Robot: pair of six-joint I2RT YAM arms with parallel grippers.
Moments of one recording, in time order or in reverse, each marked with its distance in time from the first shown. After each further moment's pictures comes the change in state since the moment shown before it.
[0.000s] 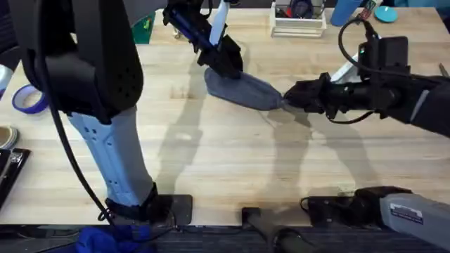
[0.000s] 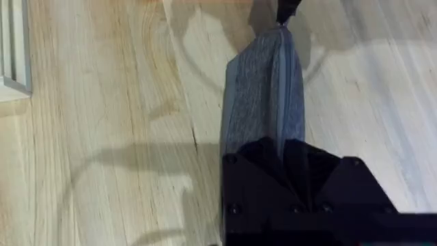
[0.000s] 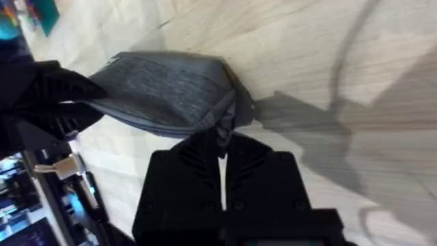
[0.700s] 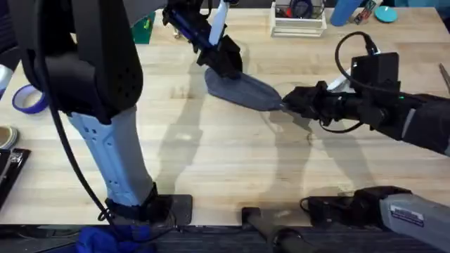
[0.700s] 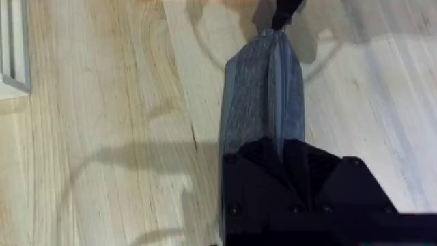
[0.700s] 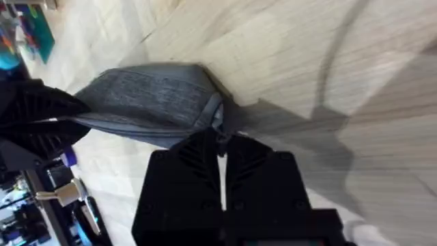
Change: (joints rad) left arm 0.002 0.000 0.000 -0.003 -0.001 0.000; right arm 0.042 -0.030 -0.121 0.156 0.088 0.128
